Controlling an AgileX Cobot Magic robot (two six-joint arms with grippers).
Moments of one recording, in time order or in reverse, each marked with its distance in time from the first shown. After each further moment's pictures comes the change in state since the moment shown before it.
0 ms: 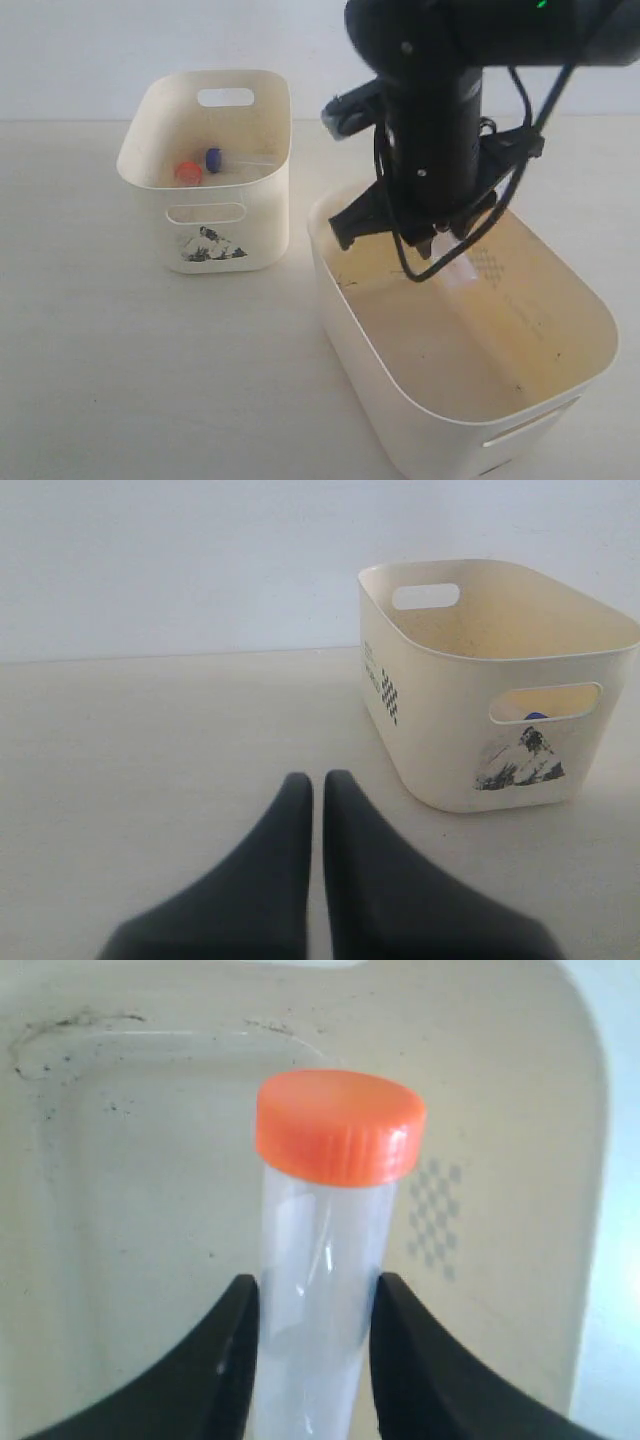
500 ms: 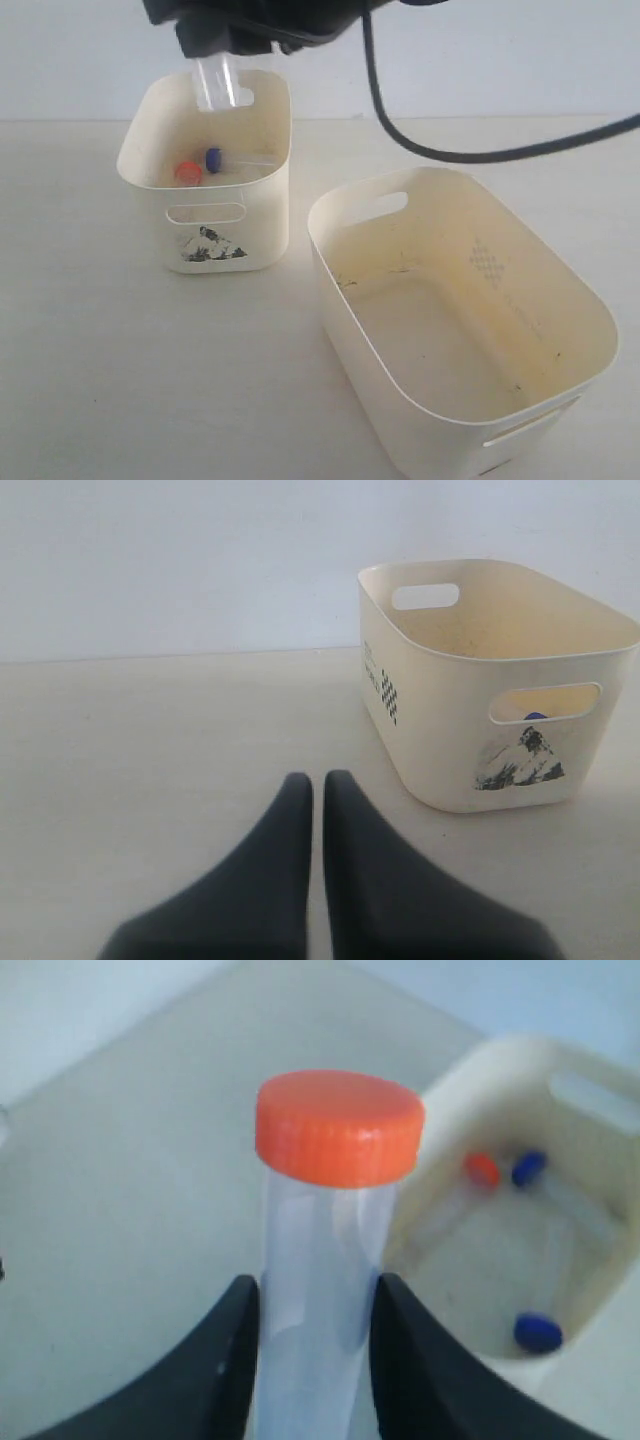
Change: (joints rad) left arm 0.000 0.000 0.000 0.000 0.000 0.000; right arm 0.000 -0.259 0.000 0.806 -0.669 -0.778
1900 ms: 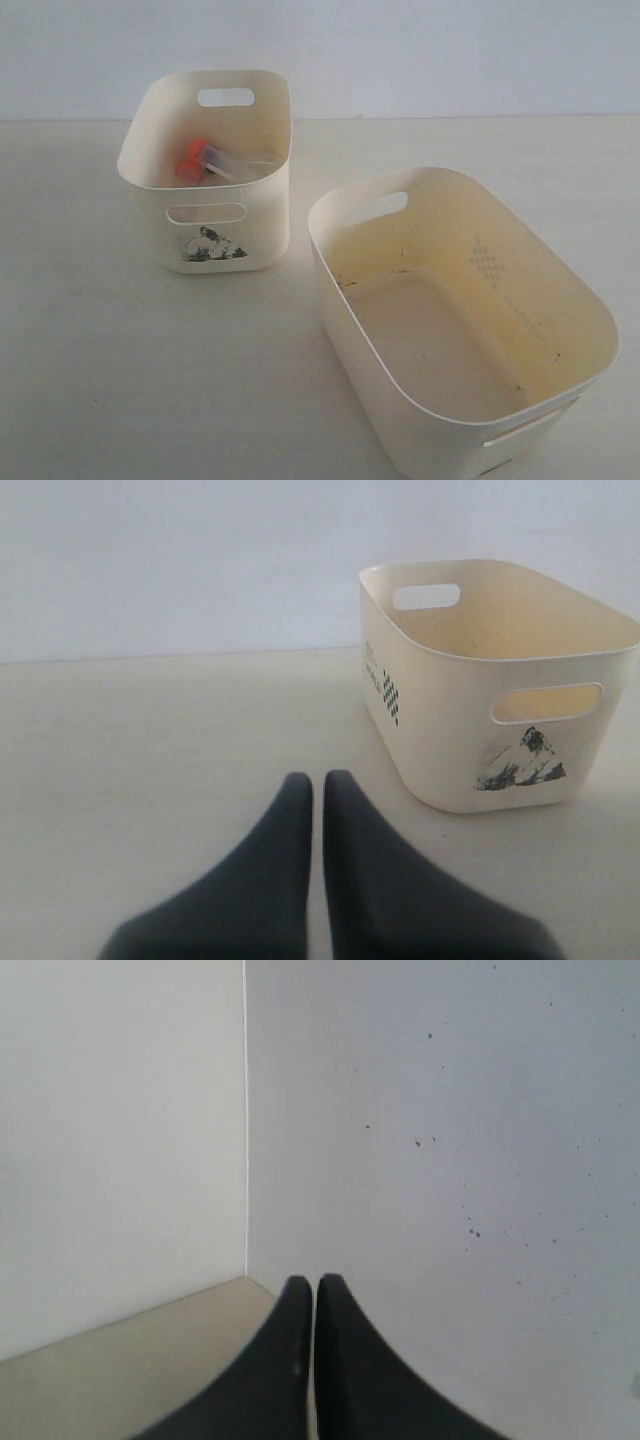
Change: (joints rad) left arm 0.000 0.000 0.000 0.000 0.000 0.000; right arm 0.000 -0.307 0.004 0.154 -0.295 -0.308
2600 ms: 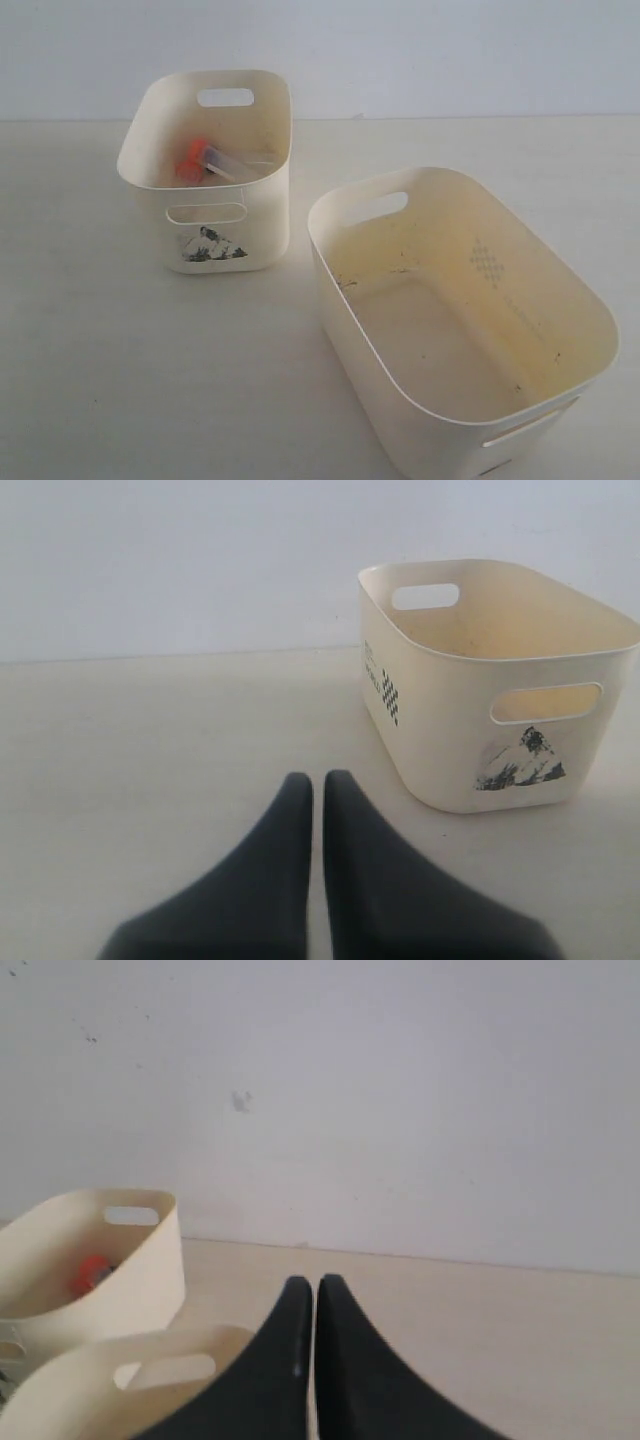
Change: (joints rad) left arm 0.000 0.000 0.000 0.000 0.000 0.000; right arm -0.588 -0.780 0.960 0.093 -0.060 -0.007
